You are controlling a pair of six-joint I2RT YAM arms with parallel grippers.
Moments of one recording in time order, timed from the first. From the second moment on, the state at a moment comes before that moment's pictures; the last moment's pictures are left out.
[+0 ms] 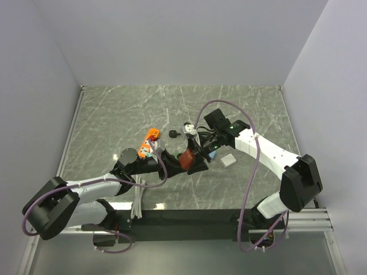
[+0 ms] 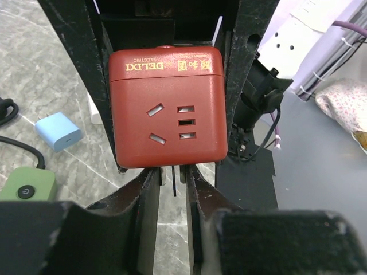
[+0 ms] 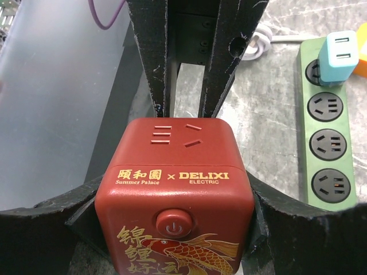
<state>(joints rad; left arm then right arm) -0.71 1.19 0.31 0.95 0.72 -0.38 0.62 1.48 1.15 -0.73 -1.12 -0.69</state>
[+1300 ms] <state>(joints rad) -0.72 1.15 0.31 0.96 0.83 -0.33 0.56 0.95 0.81 -0.01 -0.64 0.17</state>
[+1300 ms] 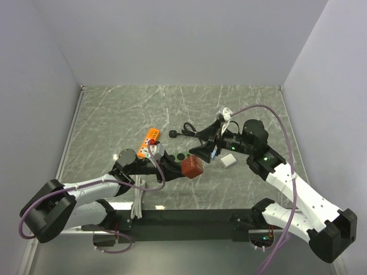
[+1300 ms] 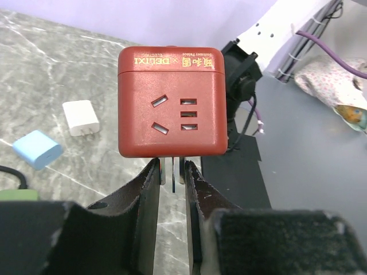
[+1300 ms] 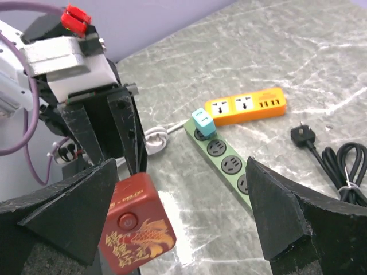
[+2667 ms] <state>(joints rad) -0.72 1.13 0.34 0.90 0.93 -0.33 0.63 0.99 0.75 -0.13 -1.03 -0.01</state>
